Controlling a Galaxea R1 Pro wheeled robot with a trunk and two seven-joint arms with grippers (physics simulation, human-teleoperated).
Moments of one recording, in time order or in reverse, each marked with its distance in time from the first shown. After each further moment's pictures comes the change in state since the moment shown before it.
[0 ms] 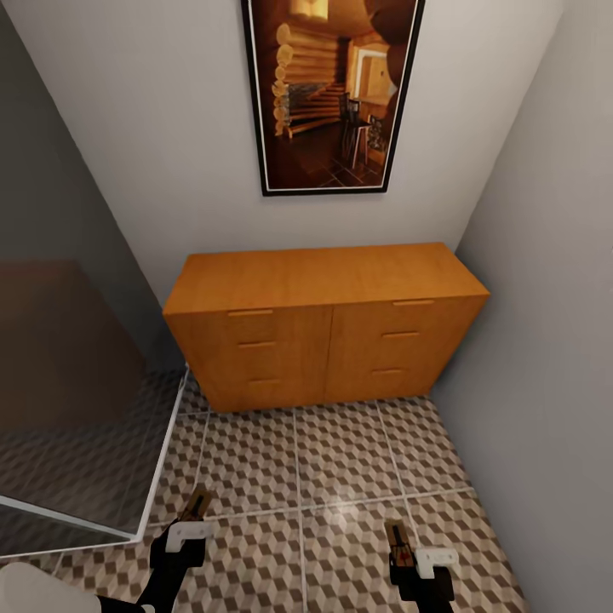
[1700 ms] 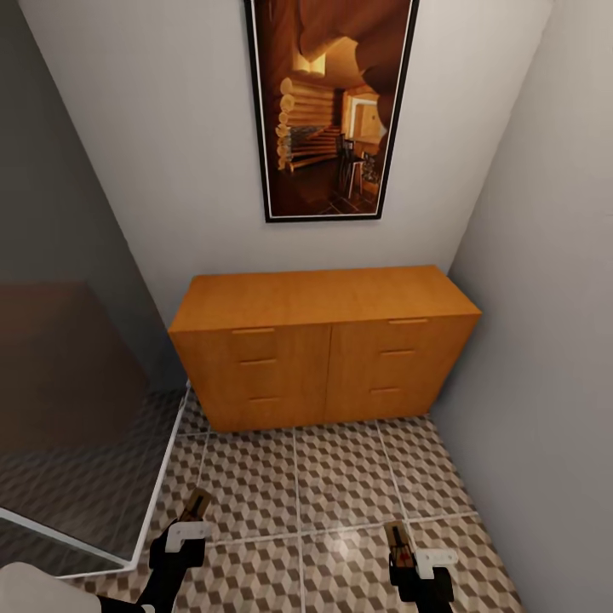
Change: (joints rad) left arm 0.000 0.000 0.000 0.000 0.007 0.000 0.000; right arm 0.000 0.001 0.002 0.003 0.001 0.000 -0.001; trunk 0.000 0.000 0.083
